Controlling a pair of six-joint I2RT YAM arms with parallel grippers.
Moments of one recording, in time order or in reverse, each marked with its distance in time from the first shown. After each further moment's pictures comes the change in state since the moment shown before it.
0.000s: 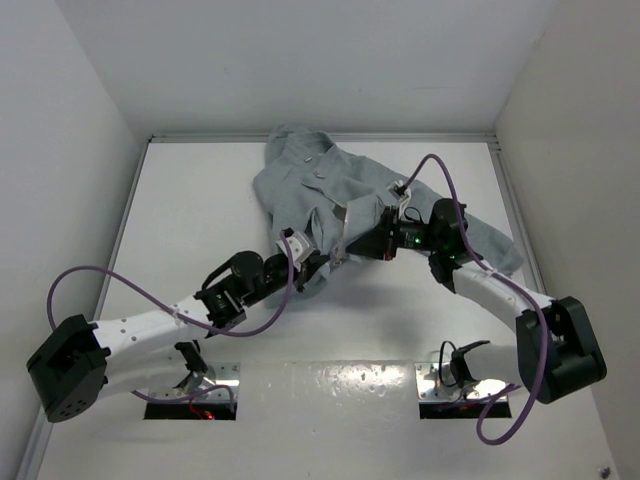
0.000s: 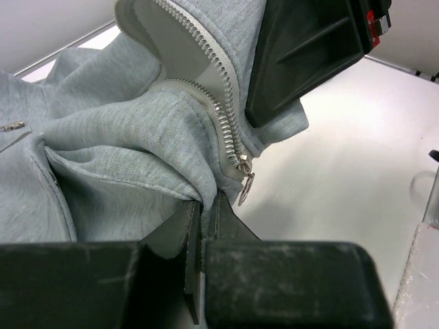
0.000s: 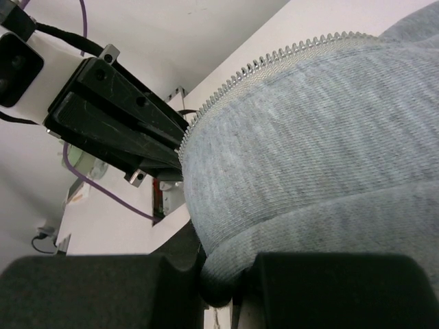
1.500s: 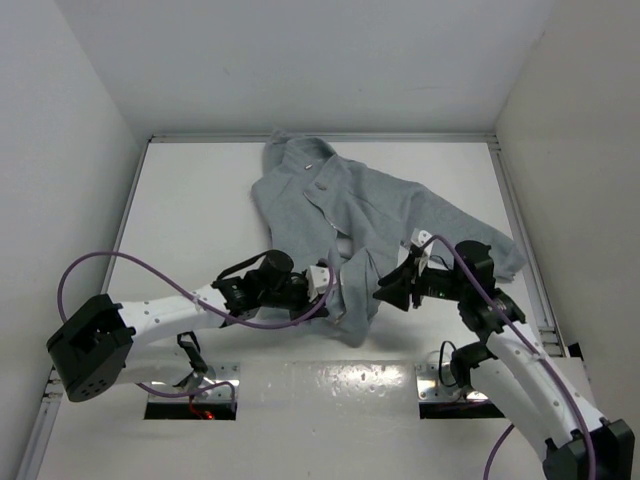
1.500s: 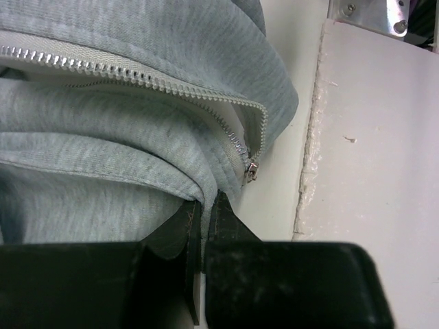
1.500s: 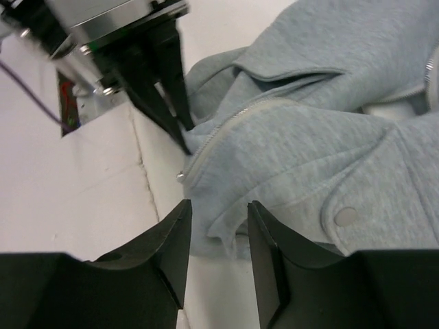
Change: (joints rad) left arm -0.003 0.159 0.079 -0.465 0.423 0.130; right arm 0.002 -0.610 -0.162 -0.780 0.174 -0.623
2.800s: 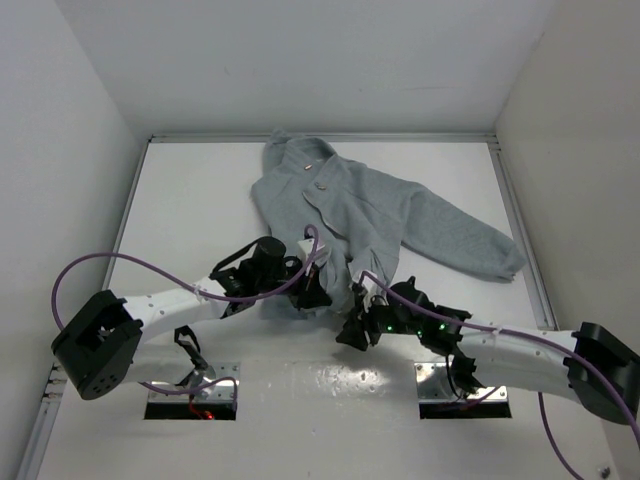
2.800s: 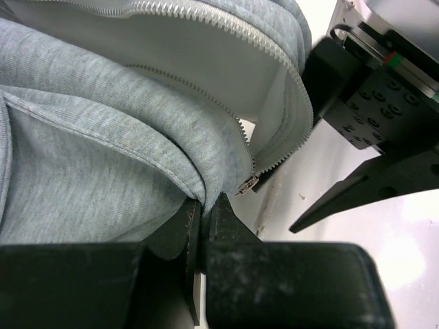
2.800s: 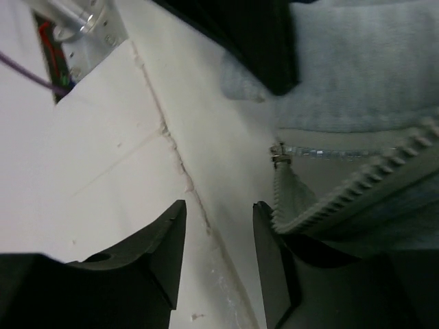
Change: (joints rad) left arm 0.117 0.040 0.020 0.092 0.070 -0.393; right arm 0.681 0.298 -0.176 0.384 0.566 0.346
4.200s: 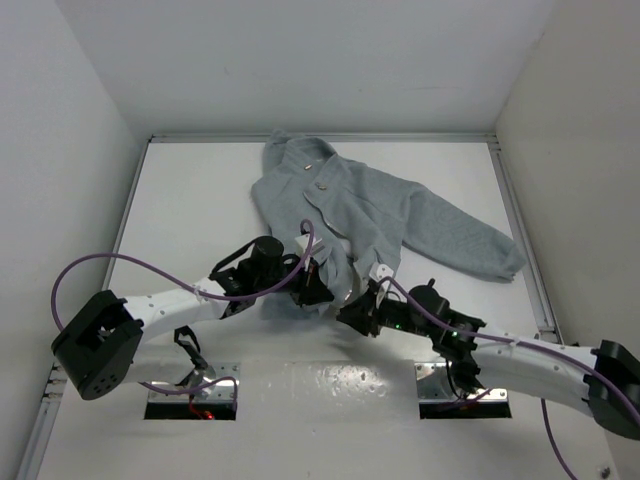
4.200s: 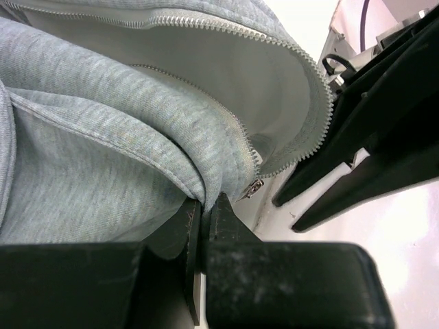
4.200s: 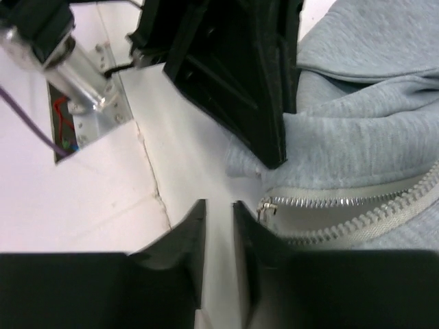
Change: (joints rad) left arm 0.006 0.000 -0.013 0.076 -0.019 -0.086; right arm 0.000 -0.139 -0.058 0.199 0.111 -0.064
